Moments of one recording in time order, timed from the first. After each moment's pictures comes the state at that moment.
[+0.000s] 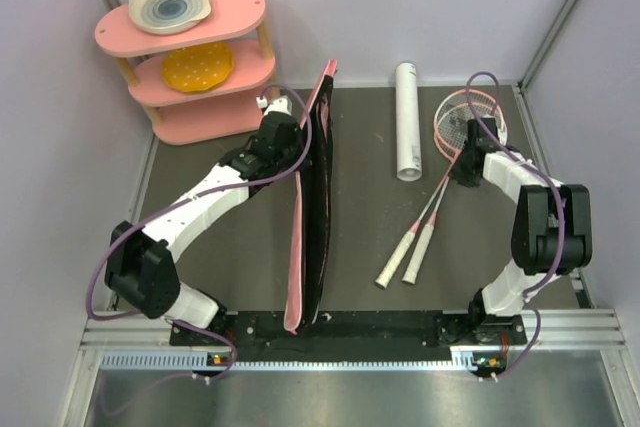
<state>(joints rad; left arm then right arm) -0.56 1.47 1.20 -0.36 -0.17 -0.63 0.01 1.65 1.03 -0.39 0.13 0.54</state>
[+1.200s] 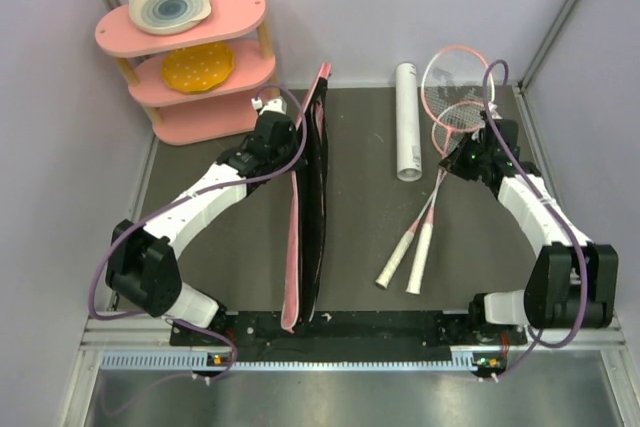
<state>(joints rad) -0.52 1.48 1.19 -0.36 -0.14 -0.63 0.01 1.37 0.94 -0.32 -0.19 0.48</state>
